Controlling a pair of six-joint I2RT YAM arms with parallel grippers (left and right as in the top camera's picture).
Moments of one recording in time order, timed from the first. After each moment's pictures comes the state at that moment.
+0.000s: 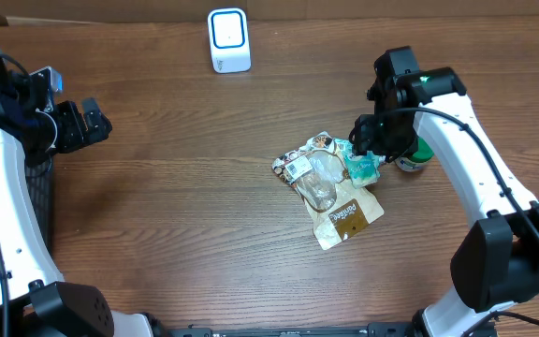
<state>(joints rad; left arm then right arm) 0.40 1.62 1.69 -1.29 0.28 0.03 0.20 1.81 1.56 -1.21 -0.09 0.22</state>
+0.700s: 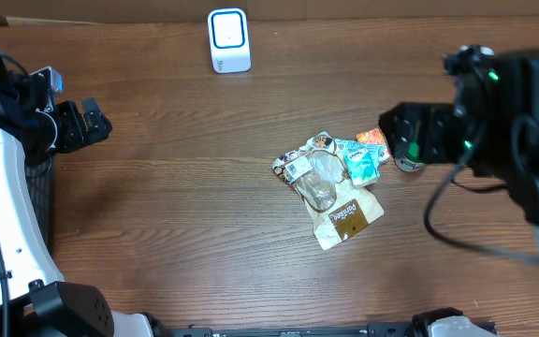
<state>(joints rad) 0.40 1.62 1.69 -1.29 0.28 0.03 0.20 1.31 1.89 -1.43 -0.12 0.23</state>
